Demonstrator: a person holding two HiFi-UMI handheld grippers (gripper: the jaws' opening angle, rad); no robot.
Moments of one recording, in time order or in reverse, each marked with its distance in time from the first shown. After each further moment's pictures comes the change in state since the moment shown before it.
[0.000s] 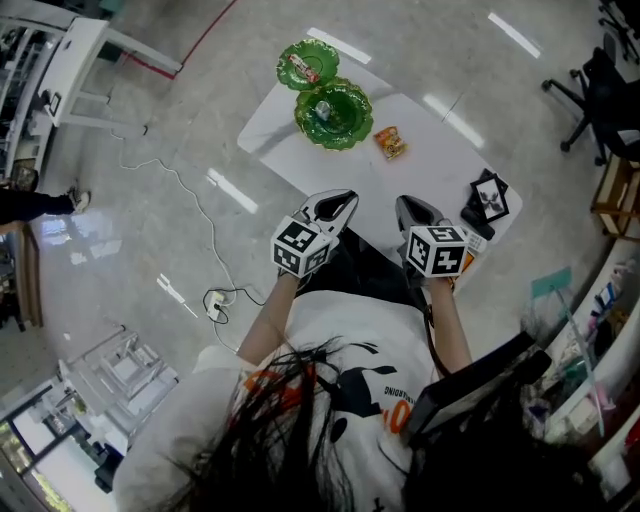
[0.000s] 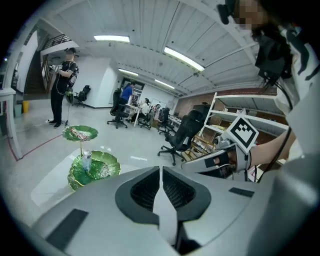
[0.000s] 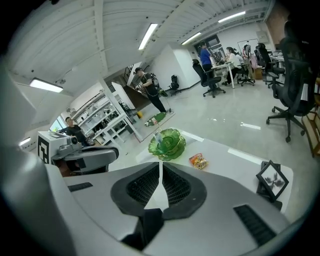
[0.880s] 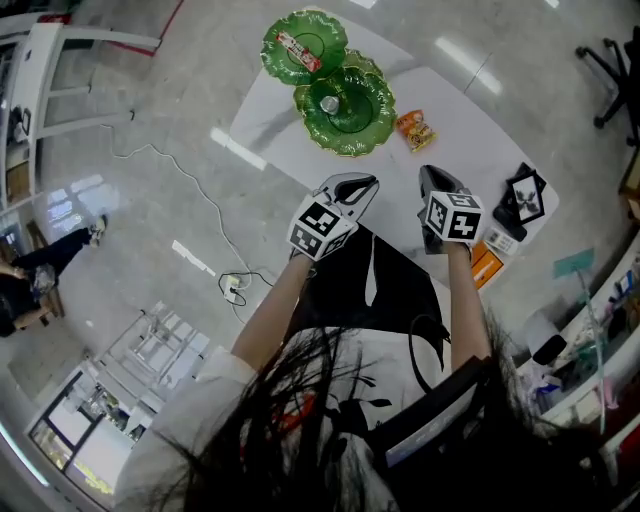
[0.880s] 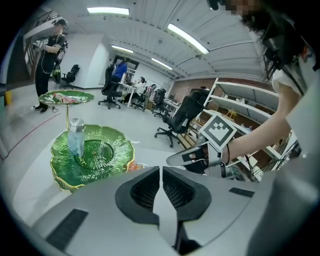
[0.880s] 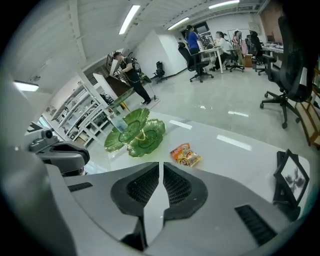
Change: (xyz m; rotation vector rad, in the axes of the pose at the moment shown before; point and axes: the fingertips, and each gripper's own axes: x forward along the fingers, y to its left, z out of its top) left arm 0.094 0.097 -0.064 0.008 0.207 -0.116; right arm 0.160 -0.108 -0.025 0.096 0.124 -0.130
